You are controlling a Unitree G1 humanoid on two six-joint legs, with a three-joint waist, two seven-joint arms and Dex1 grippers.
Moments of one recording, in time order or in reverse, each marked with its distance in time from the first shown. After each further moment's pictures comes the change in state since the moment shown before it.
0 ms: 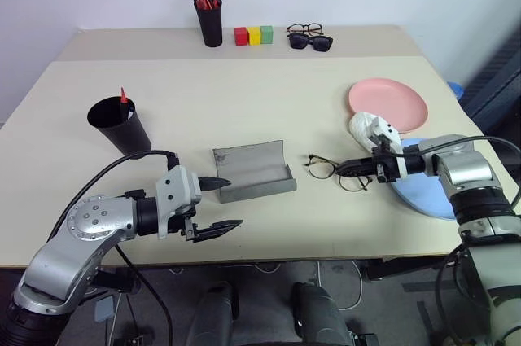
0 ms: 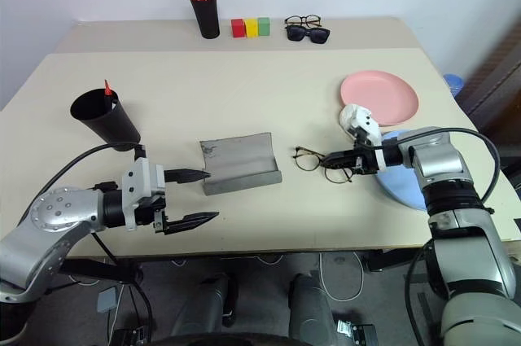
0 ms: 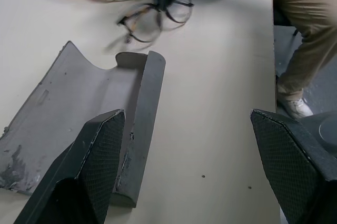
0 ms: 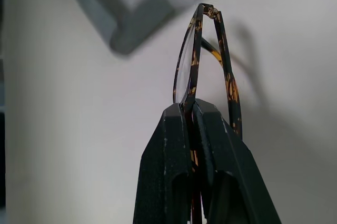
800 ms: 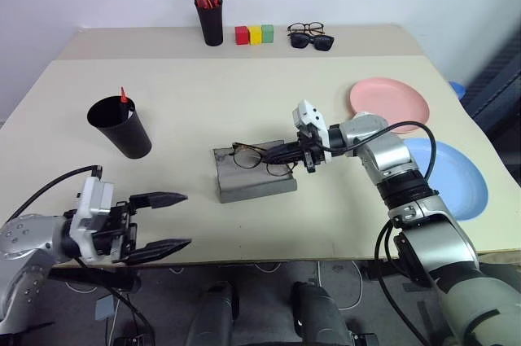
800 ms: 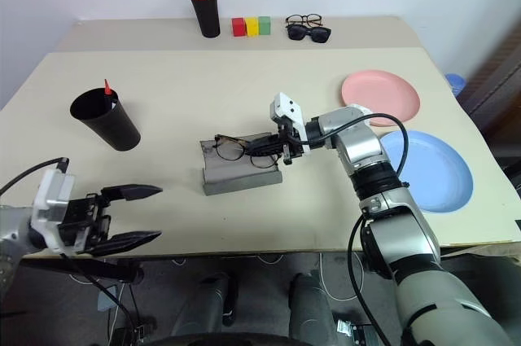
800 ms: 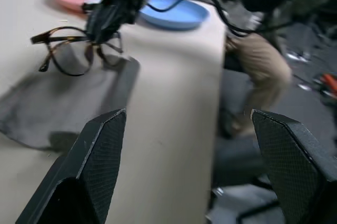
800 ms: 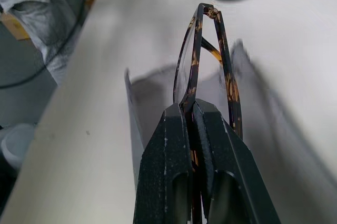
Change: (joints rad) left arm 0.234 0.070 0.328 0.240 -0.284 -0.172 -0.448; right arm -0.108 0.317 0.115 0.041 -0.021 -0.163 -0.057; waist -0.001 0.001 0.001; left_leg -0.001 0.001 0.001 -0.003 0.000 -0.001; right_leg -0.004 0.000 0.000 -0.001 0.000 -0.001
